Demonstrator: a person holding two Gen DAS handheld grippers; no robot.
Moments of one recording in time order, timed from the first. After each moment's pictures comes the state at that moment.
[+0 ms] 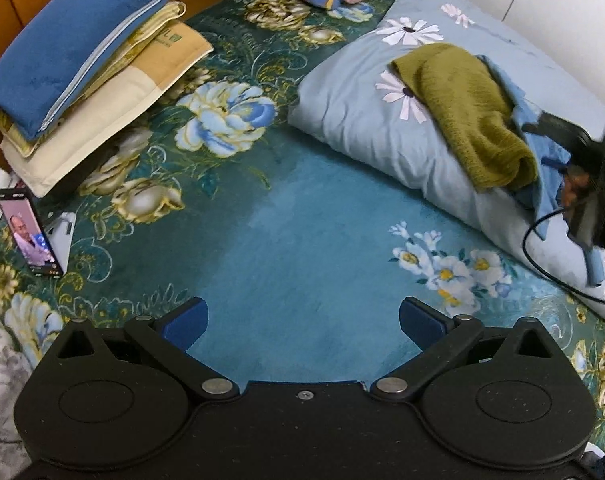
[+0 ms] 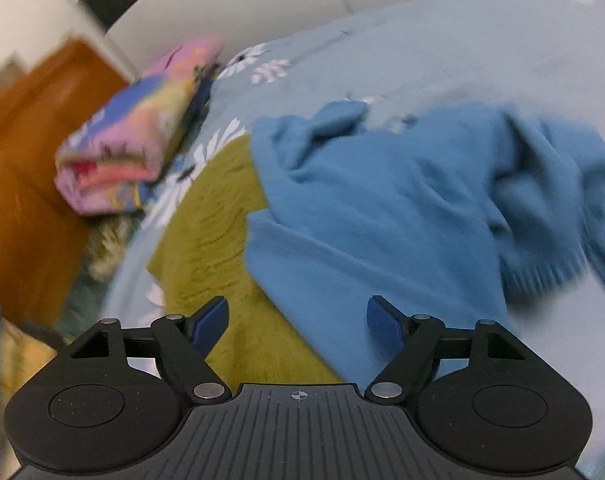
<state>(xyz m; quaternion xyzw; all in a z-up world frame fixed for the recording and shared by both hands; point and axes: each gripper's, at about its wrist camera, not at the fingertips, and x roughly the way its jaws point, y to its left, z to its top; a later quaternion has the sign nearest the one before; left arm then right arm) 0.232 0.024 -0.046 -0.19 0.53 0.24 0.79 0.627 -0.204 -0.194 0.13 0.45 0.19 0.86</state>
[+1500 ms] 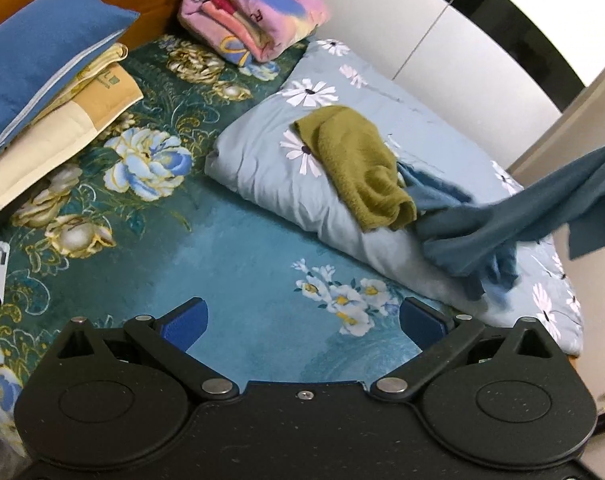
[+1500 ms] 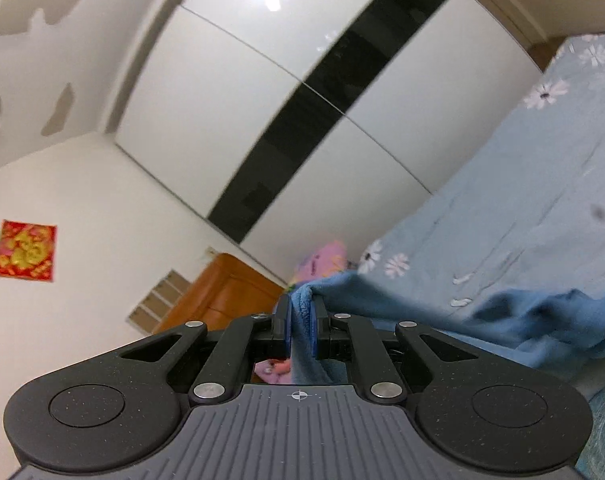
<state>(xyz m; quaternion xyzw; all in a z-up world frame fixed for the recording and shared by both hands) 0.145 0.058 0.011 -0.27 0.40 0.07 0.87 0.368 -0.358 0.113 0.42 0.19 0.23 0.86</state>
